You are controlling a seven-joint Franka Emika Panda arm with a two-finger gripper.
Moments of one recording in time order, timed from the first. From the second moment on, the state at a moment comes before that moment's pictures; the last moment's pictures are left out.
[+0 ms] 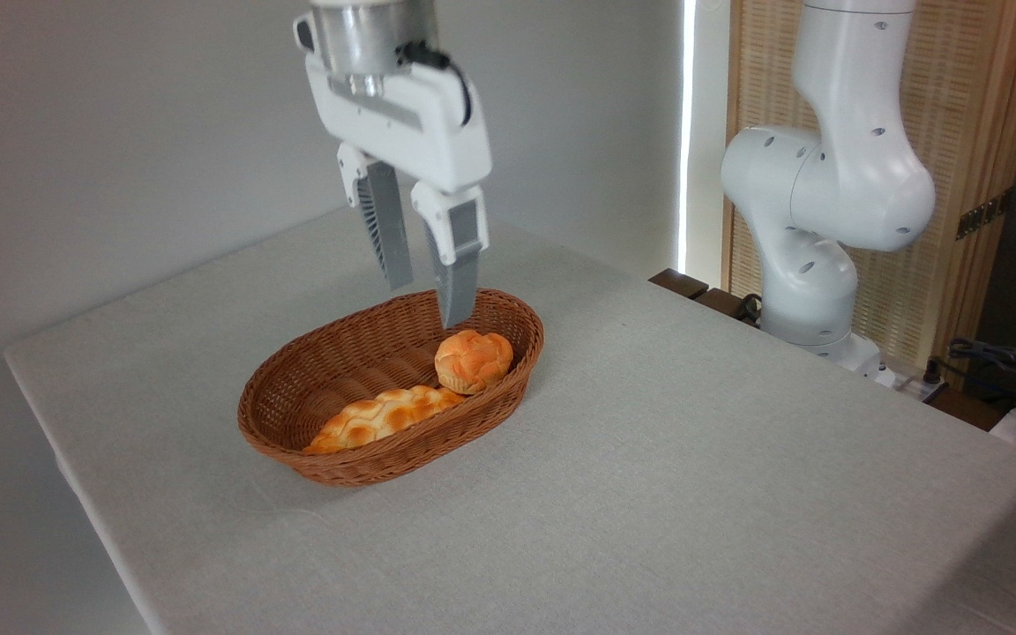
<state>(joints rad) -0.02 -0.17 -0.06 -1.82 -0.04 1.69 0.74</state>
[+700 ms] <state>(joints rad) -0.01 -0.07 -0.03 -1.66 -0.04 1.59 0.74</state>
